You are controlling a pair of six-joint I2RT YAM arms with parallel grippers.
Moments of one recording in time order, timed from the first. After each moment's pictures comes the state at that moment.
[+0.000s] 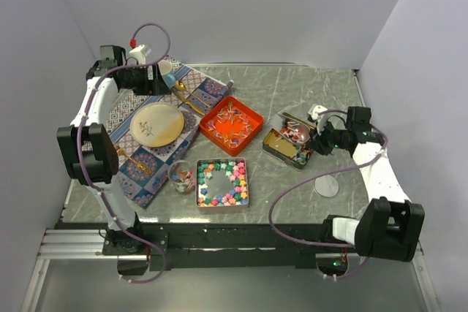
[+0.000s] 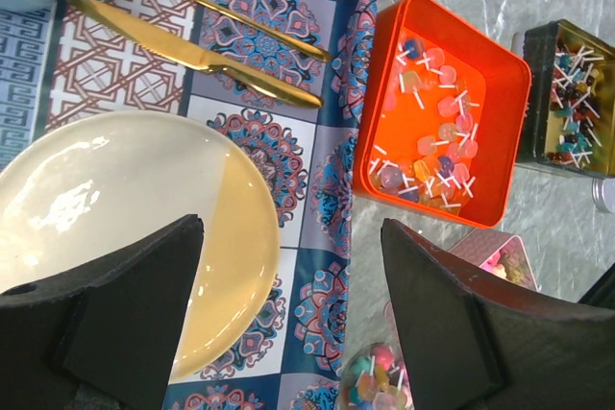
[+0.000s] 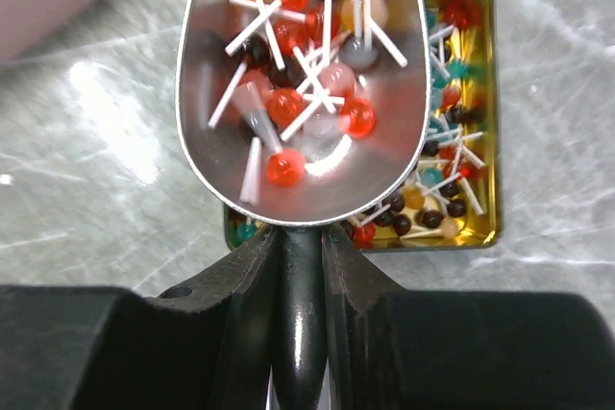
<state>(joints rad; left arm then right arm) 0.10 1.88 1.71 -0.69 0.71 0.07 -0.15 1.21 0.85 -0.62 -0.75 -0.90</state>
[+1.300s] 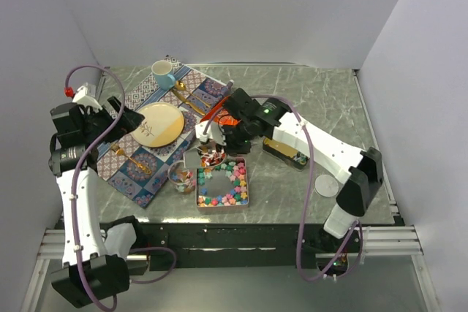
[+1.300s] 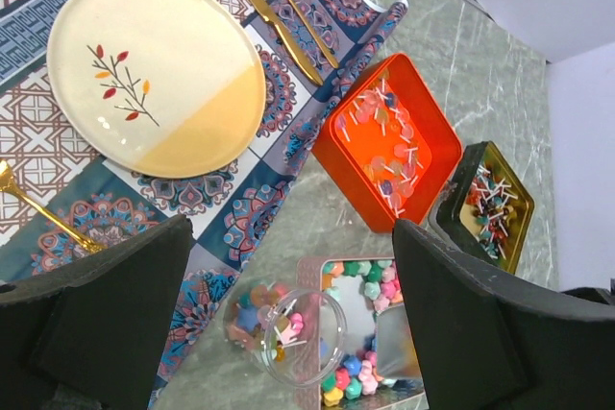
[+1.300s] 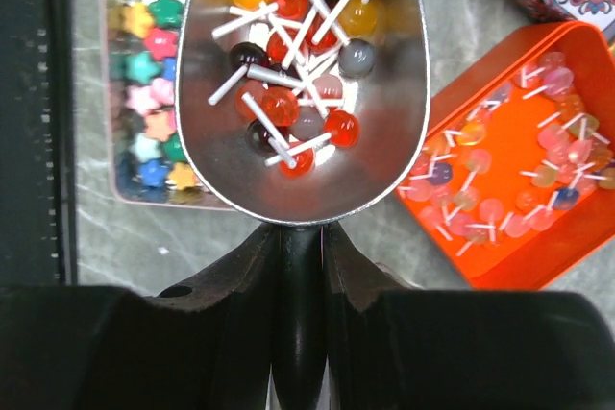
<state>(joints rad) 0.32 0.92 1.02 -0.60 0.53 -0.39 0.86 1.65 1.61 -1.03 -0.34 -0.82</state>
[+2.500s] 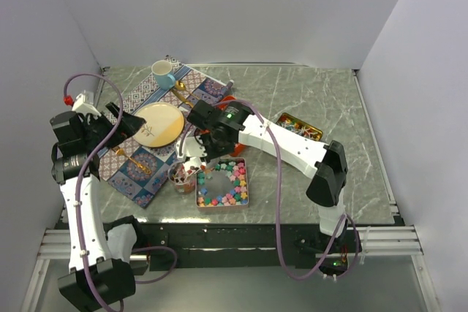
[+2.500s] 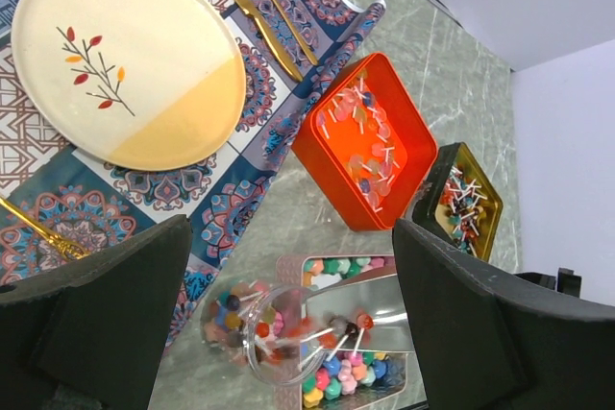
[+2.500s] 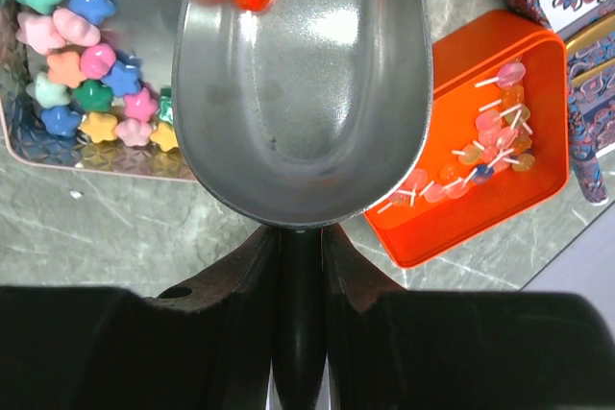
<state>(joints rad) 0.37 0.85 0.92 -0.53 0.61 -0.45 1.02 1.92 1.92 -1.24 0.01 -0.95</state>
